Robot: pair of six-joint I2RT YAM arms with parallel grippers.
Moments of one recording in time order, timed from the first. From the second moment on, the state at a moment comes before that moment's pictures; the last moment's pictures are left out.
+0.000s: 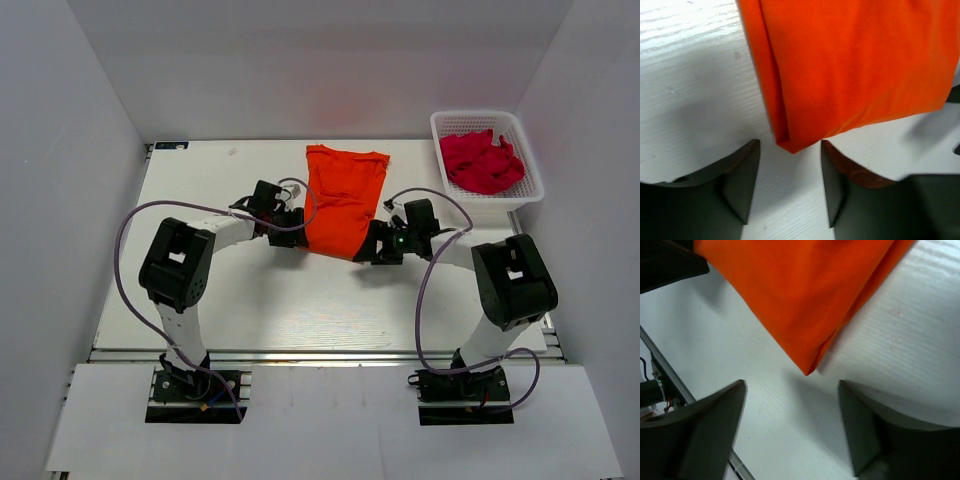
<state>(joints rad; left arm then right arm) -0.41 1.90 1.16 -0.21 0.33 -0.29 0.33 1.70 0.82 0.00 -0.62 0.38</state>
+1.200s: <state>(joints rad) -0.41 1.95 1.15 -0.14 0.43 -0.31 0.34 1.81 0.87 0.09 -0.59 0.39</state>
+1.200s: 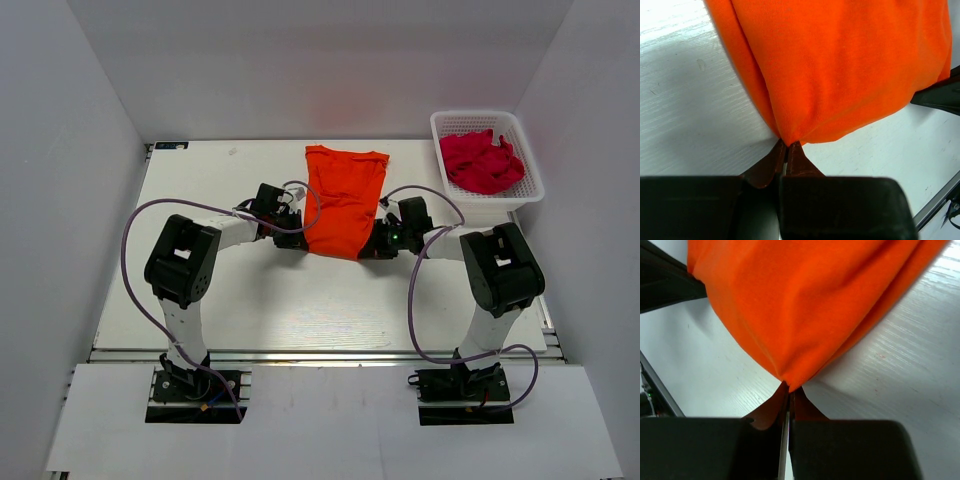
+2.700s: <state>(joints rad) -0.44 1.58 1.23 -0.43 0.45 -0.42 0.34 1.20 0.89 -0.37 -0.57 0.33</state>
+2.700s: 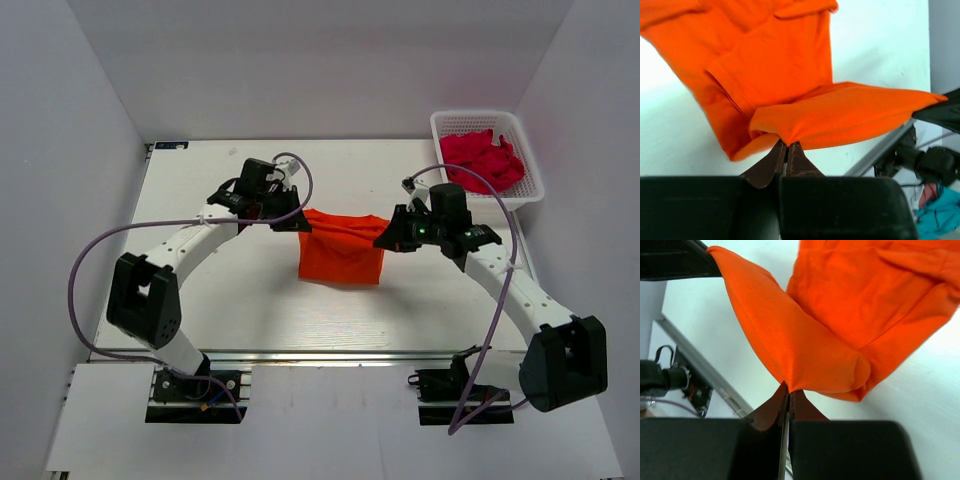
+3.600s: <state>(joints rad) -0.43 2.09 1.70 -0.60 0.22 -0.41 0.31 1.76 1.22 -0.32 -0.33 0.36</state>
